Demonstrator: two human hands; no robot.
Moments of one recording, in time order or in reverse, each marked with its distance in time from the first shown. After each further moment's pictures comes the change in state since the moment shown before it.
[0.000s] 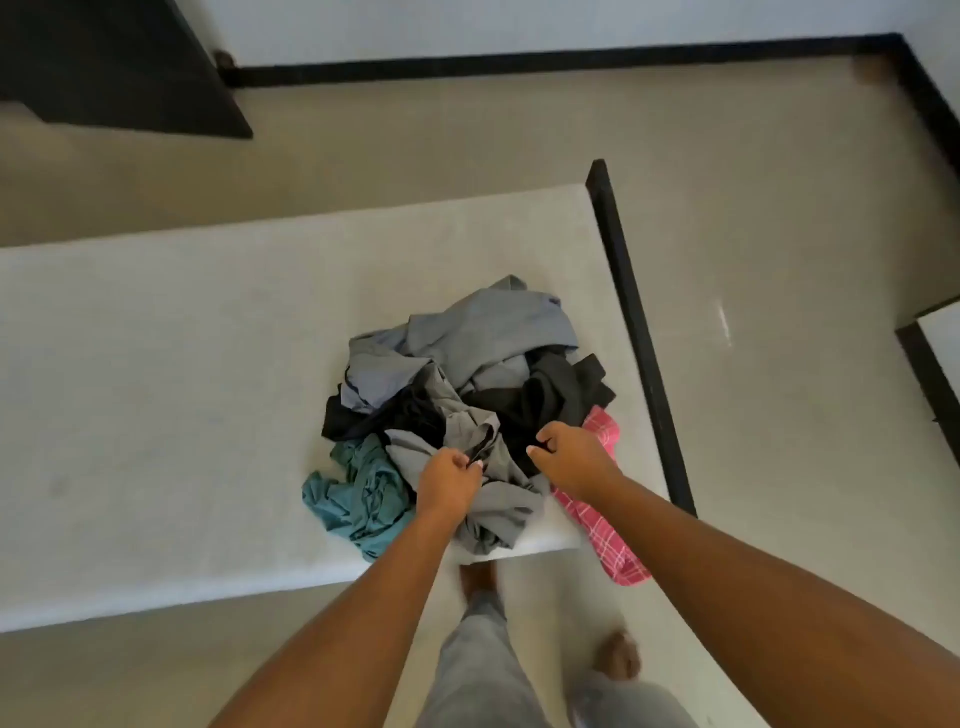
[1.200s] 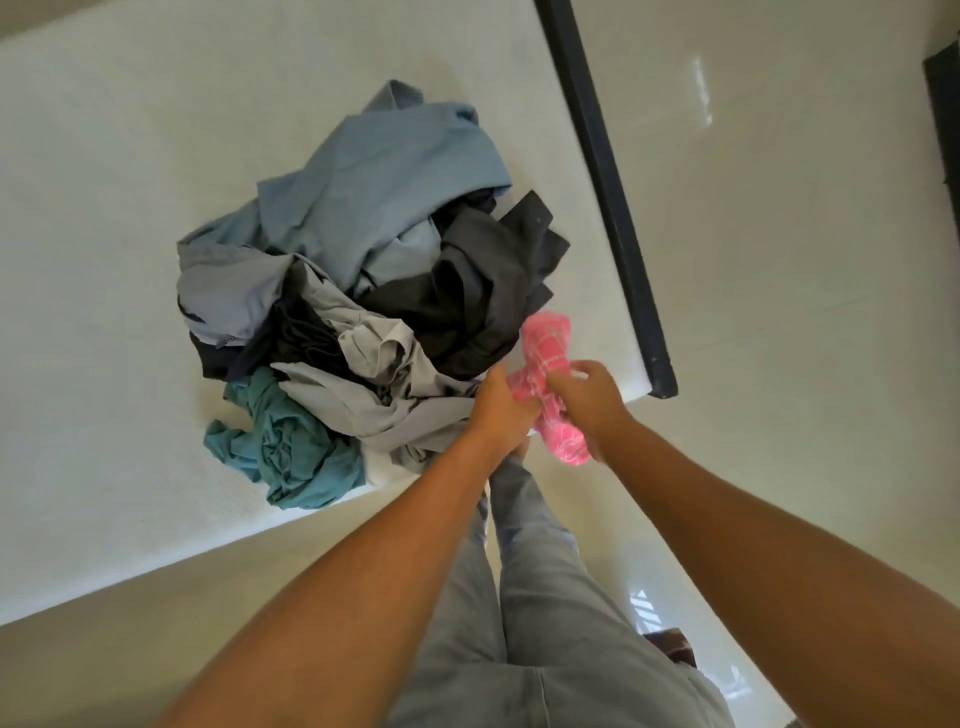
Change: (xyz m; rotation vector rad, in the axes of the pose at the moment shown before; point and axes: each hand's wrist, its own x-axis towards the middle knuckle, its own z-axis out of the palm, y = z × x) left_hand 0.050 0.023 0.170 -0.011 -0.479 -0.078; right_hand 0.041 0.136 0.041 0.899 0.056 0.630
